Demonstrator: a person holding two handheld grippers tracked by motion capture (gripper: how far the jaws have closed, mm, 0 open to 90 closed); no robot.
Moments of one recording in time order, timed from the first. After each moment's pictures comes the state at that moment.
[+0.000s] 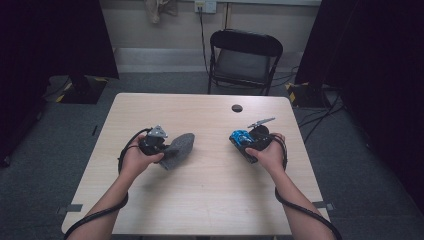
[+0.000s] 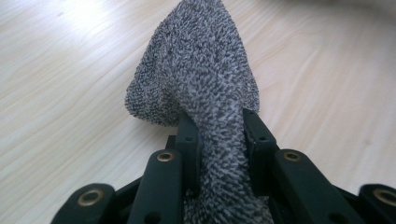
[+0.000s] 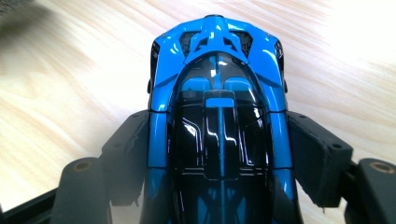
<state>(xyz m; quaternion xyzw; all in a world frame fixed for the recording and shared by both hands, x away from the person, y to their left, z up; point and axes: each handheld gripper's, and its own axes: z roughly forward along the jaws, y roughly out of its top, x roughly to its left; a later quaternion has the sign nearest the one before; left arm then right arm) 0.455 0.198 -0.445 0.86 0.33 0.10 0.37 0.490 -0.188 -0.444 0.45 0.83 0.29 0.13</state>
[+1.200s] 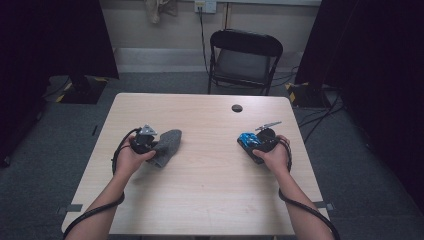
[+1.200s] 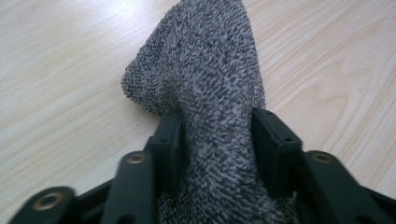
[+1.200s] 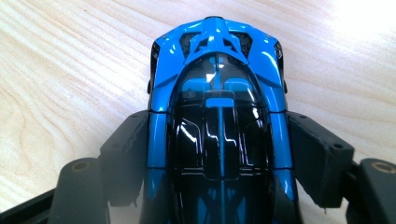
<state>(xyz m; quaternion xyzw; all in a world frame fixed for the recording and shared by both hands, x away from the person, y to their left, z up) 0.469 0.225 -0.466 0.84 0.38 0.14 0.35 0.508 -0.219 -0.480 0.46 0.83 0.28 0.13</state>
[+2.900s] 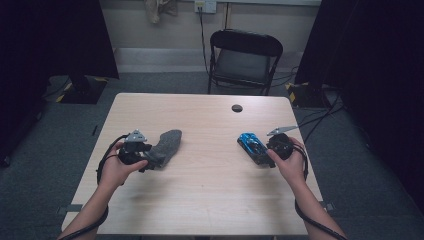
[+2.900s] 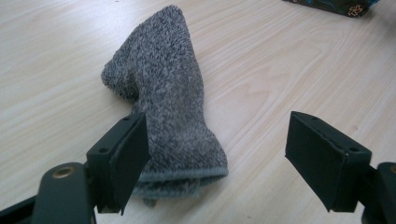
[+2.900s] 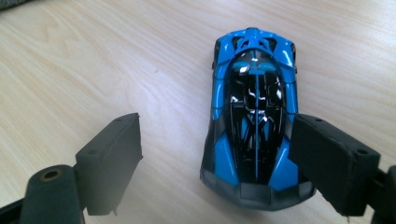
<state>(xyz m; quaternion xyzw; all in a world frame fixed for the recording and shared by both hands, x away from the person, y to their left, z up) 0.415 0.239 -0.433 0.83 0.38 0.12 0.40 0.453 -0.240 -0.434 0.42 0.84 0.33 0.12</state>
